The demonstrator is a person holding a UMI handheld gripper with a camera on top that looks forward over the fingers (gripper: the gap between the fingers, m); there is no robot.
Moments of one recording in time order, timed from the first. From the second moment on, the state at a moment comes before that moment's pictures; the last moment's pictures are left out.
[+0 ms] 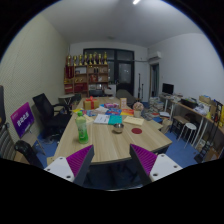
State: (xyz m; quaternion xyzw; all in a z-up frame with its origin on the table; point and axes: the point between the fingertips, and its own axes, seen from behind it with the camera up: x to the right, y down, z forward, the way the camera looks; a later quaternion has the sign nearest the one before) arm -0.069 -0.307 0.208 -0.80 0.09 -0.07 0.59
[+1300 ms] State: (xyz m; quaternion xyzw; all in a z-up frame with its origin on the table) arm -0.196 0.092 0.080 -0.75 -0.02 0.05 0.66
